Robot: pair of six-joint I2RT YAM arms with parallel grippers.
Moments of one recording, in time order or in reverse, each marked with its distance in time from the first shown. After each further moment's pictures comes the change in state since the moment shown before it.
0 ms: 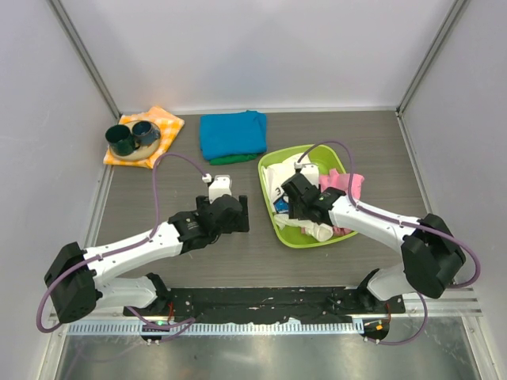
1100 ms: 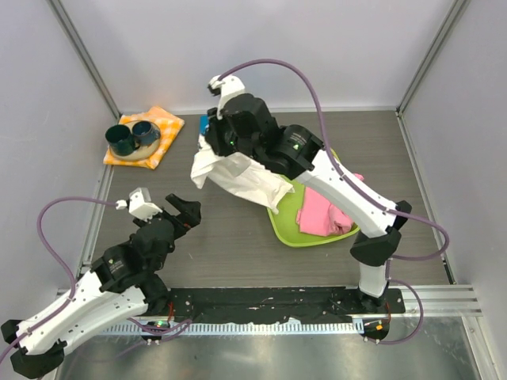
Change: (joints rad) left arm 0.045 -0.691 -0.136 -0.201 -0.259 -0.272; right arm 0.257 0.427 1.382 -0.266 -0.121 -0.283
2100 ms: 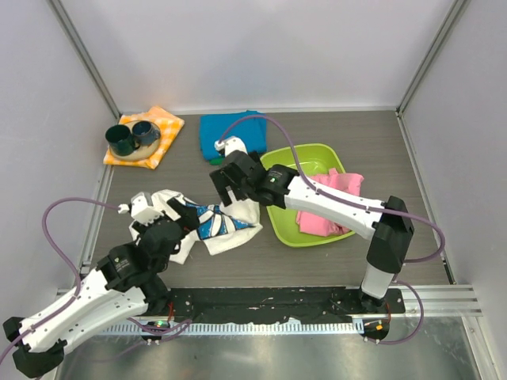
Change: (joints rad) left arm 0.000 -0.003 -0.034 -0.097 -0.071 -0.058; right arm 0.029 -0.106 -0.632 0.176 0.070 -0.005
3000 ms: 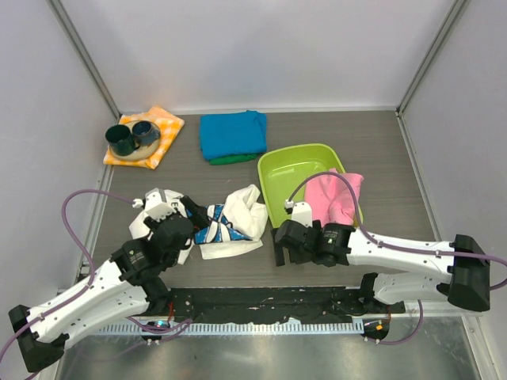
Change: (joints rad) left arm 0.000 0.125 -0.029 0.112 0.046 0.025; right arm 0.139 -0.571 -0.830 -0.163 0.005 0.576
